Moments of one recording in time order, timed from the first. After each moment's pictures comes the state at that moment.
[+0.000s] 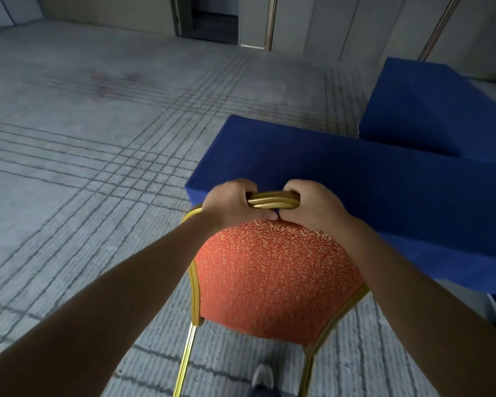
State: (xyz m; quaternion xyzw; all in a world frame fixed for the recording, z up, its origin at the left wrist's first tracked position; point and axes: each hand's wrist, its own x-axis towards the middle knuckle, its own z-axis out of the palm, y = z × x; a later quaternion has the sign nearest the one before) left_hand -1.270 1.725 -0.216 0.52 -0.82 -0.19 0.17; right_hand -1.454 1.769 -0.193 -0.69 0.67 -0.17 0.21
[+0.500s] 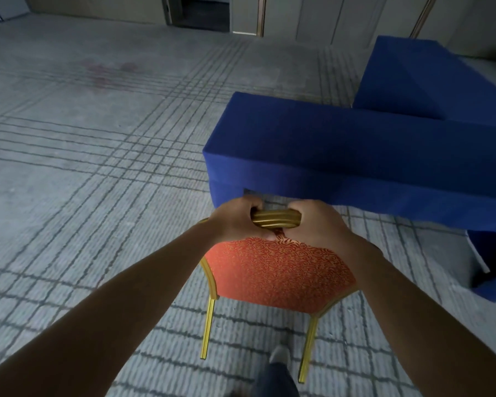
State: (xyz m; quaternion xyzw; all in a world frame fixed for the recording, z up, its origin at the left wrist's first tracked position) left_hand -1.187 1.909 -0.251 0.46 -0.83 -0.29 0.10; right_hand -1.372 1.971 -0.227 -0.71 0.67 -0.12 0.19
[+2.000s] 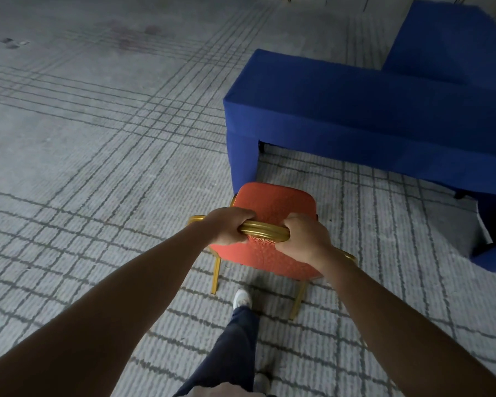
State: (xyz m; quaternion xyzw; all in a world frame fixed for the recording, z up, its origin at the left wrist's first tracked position) left_hand -1.130 2.096 -0.329 0.44 -0.86 -0.25 -0.03; right_hand -1.328 2.157 -0.317 -0.74 0.66 -0.03 0.15
